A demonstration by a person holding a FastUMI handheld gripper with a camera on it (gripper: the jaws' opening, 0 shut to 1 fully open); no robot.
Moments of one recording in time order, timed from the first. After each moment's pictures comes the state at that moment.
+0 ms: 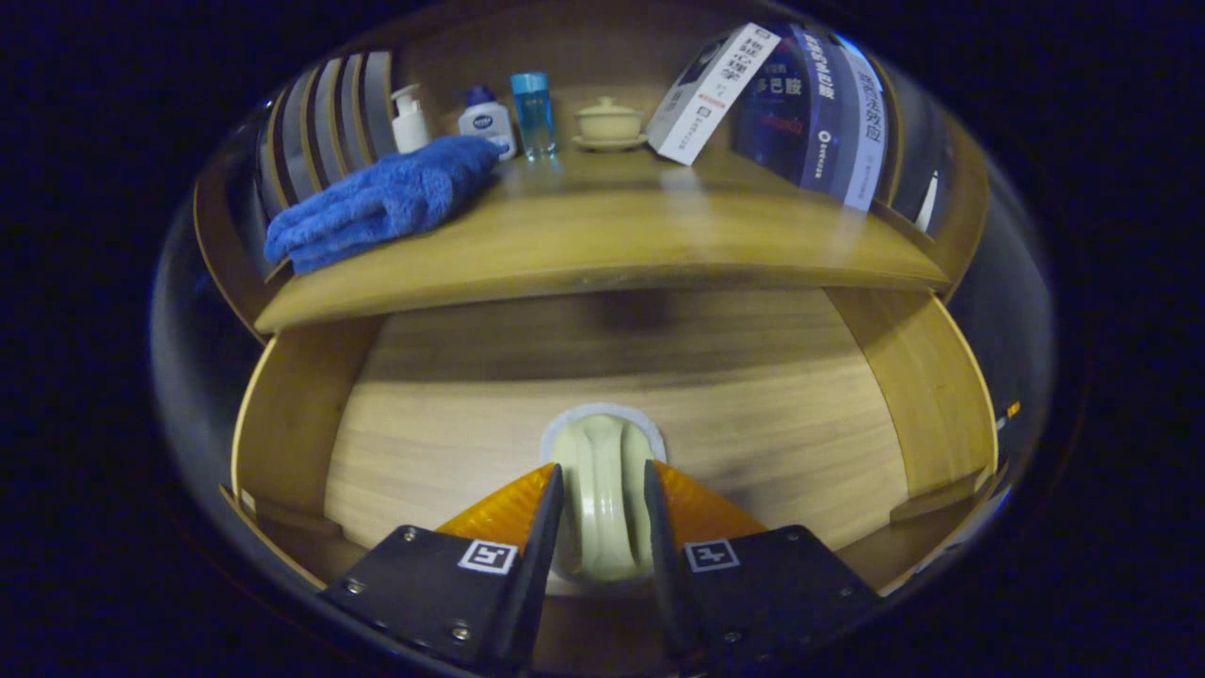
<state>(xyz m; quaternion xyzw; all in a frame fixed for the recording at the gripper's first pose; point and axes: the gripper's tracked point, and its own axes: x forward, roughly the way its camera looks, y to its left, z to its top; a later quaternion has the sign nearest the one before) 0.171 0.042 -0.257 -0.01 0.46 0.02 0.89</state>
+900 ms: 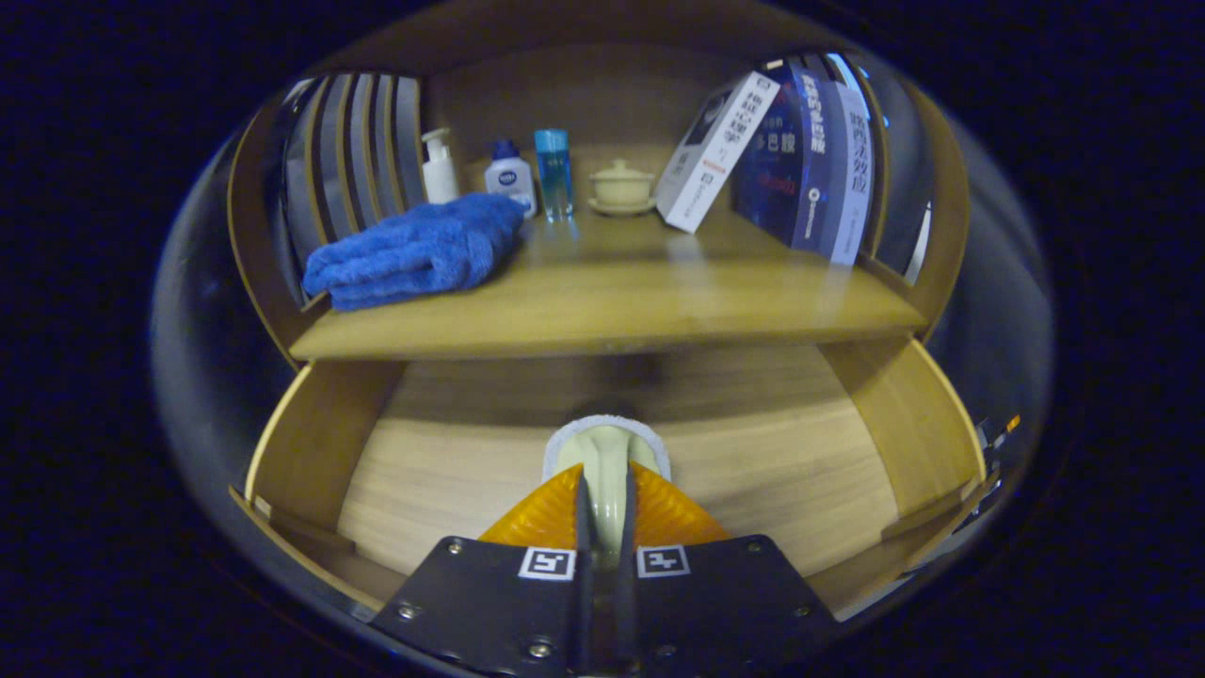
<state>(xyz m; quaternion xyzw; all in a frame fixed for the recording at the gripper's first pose) 0.181 0.047 -0.196 0.00 0.34 0.02 0.94</state>
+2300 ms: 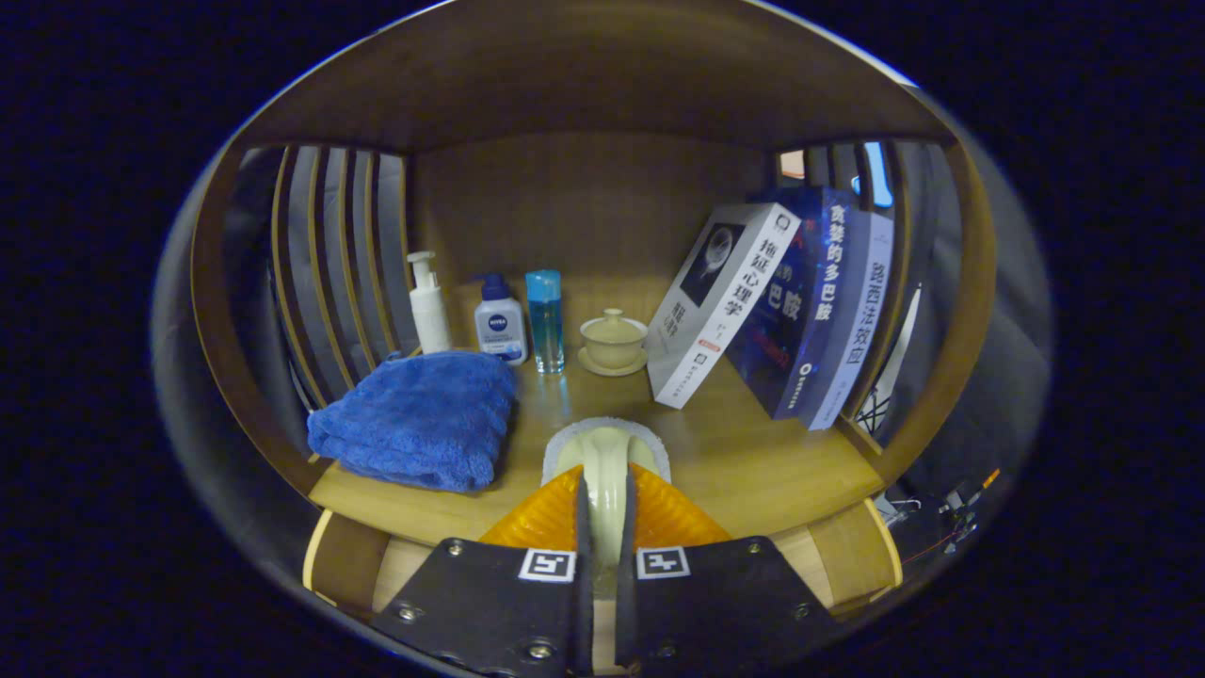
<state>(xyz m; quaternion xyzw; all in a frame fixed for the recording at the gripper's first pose) 0.291 0.052 -0.104 -0.01 0.26 0.00 0.97</state>
